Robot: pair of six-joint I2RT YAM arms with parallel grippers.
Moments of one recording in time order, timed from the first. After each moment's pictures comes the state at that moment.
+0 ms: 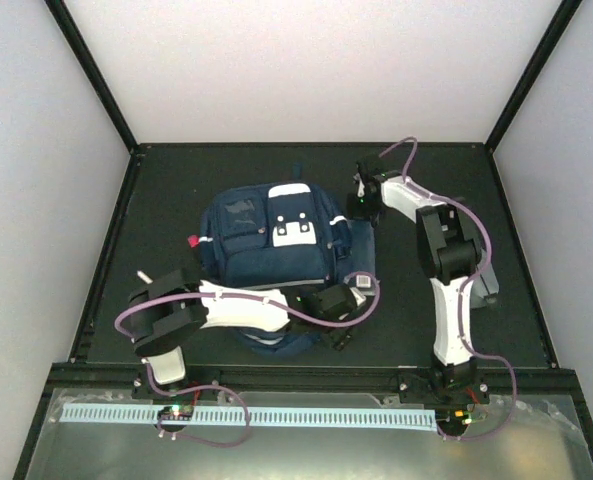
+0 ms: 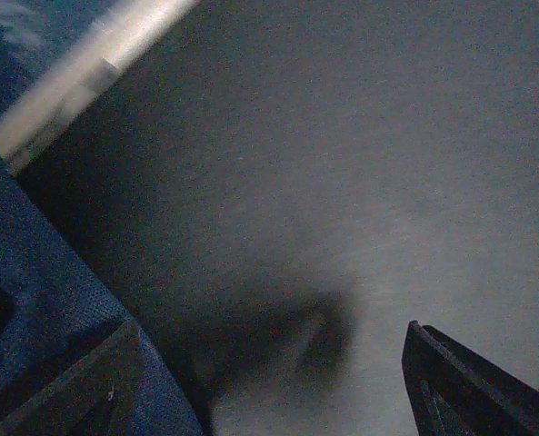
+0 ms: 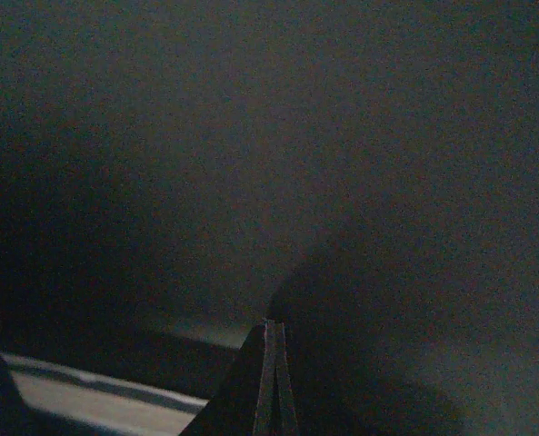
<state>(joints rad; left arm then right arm) -1.24 1.77 1.01 -0.25 -0.06 -0.40 0.32 2.24 1.70 -0.65 -0.11 0.33</state>
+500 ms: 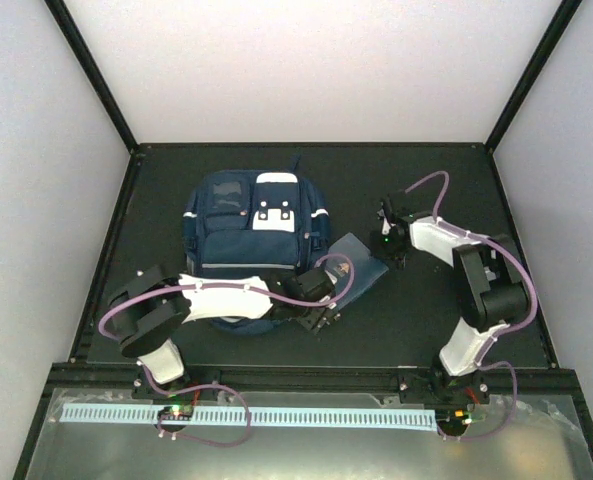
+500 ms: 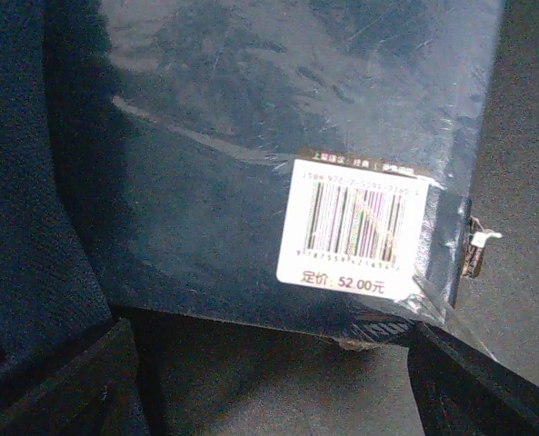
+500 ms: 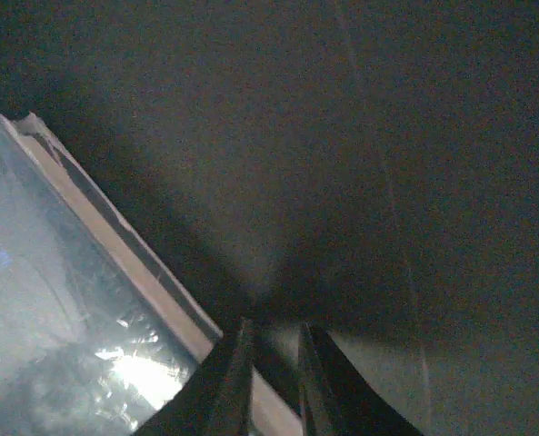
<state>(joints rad) -1.09 1.67 0.91 -0.36 -0.15 -0.40 0.31 1.77 1.04 -0.53 -0.08 0.33</state>
